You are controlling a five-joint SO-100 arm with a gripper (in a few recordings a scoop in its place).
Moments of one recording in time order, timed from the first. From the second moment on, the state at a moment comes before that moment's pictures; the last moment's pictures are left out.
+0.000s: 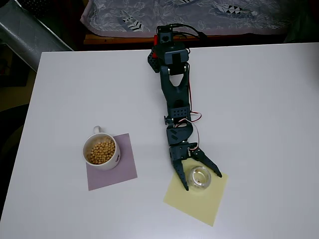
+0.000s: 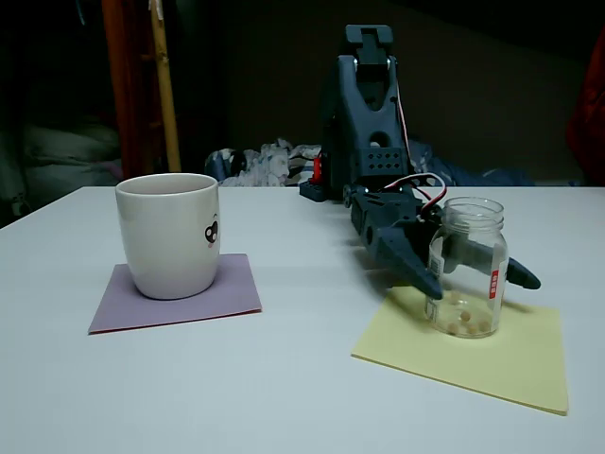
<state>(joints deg) -9.0 41.3 106.2 -55.1 -92.8</state>
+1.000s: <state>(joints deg) 1.7 132.8 171.1 -41.9 -43.8</state>
